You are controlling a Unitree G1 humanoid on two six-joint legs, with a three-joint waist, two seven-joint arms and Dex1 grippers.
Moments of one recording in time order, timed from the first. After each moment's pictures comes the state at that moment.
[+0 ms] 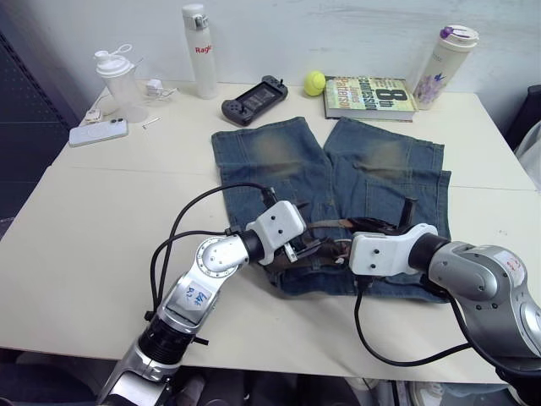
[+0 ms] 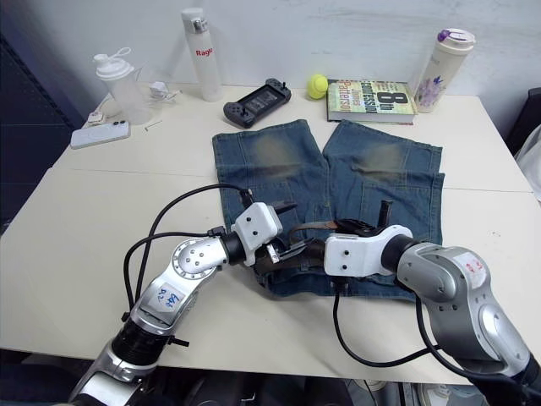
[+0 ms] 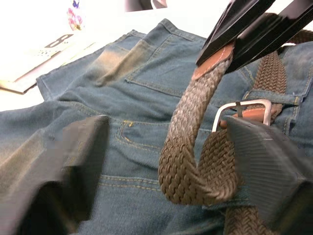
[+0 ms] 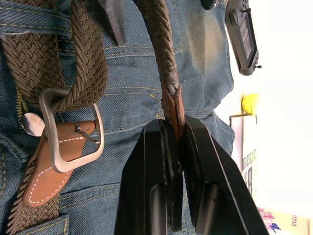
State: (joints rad) left arm -0.43 0.28 -0.37 -0.30 -0.02 0.35 -0.48; right arm -0.19 -0.85 0.11 -0.71 -0.45 0.35 0.84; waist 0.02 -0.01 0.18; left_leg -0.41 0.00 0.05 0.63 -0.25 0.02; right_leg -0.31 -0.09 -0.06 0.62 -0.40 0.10
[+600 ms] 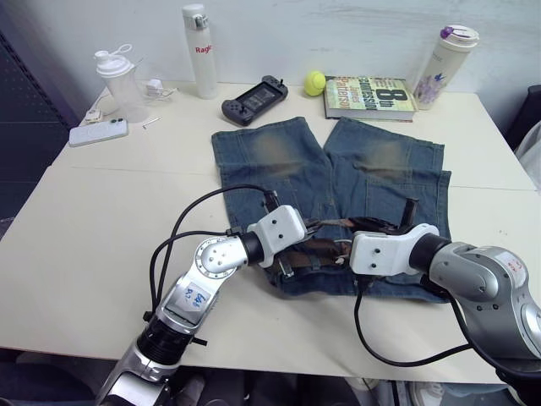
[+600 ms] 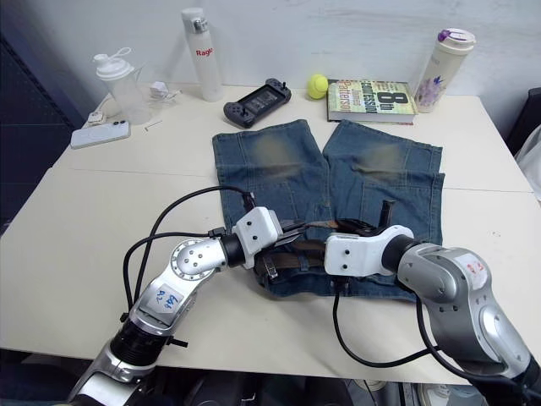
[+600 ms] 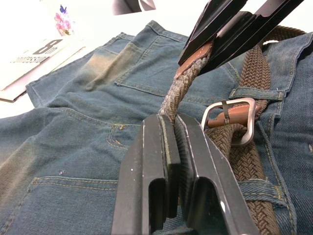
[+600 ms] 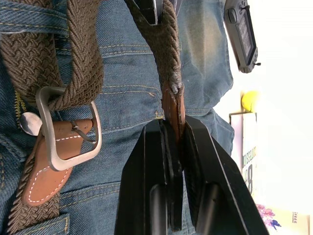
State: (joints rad) left arm -0.43 0.29 -0.37 -0.30 -0.01 0.33 -0.53; right arm -0.18 -0.84 0.11 -0.72 -0.45 0.38 0.84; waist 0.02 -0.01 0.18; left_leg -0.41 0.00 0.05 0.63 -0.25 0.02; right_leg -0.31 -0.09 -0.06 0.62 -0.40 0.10
